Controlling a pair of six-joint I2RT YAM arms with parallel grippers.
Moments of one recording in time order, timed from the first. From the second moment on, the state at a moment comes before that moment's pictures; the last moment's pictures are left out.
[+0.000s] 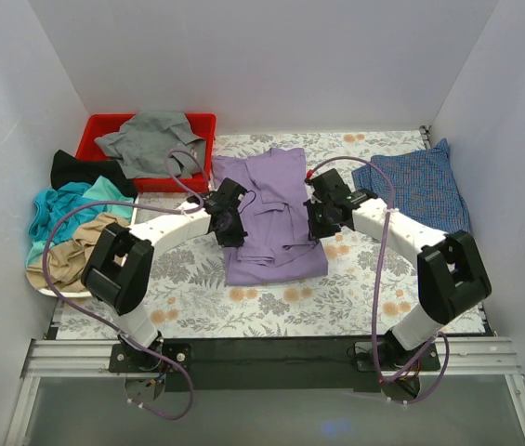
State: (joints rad) left arm -0.60 1.67 1.13 -0.57 -0.08 -0.84; right arm 0.57 1.55 1.09 -0.58 -0.05 0.34
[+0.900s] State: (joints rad) left arm -0.47 1.73 1.15 -0.53 -0.05 -0.75; right arm 0.47 1.74 1.23 -0.47 -0.14 0.18
